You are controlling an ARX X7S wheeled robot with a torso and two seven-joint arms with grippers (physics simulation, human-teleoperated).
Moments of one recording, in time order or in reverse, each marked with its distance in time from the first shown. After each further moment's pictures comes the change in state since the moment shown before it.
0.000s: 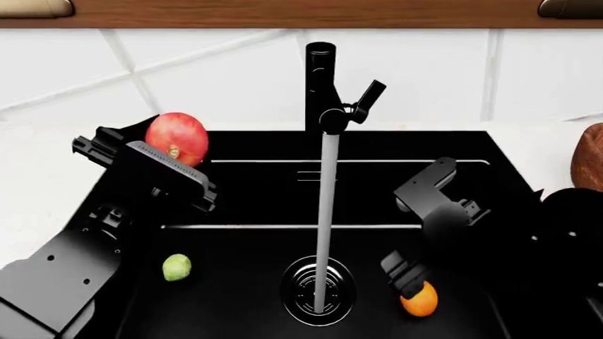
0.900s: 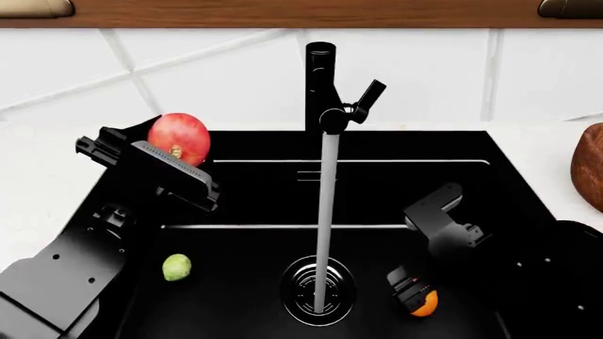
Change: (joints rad) left arm -0.007 0.012 0.008 -0.002 0.007 -0.016 -0.008; right arm -0.127 0.010 -0.036 0.101 -0.104 -0.144 -0.084
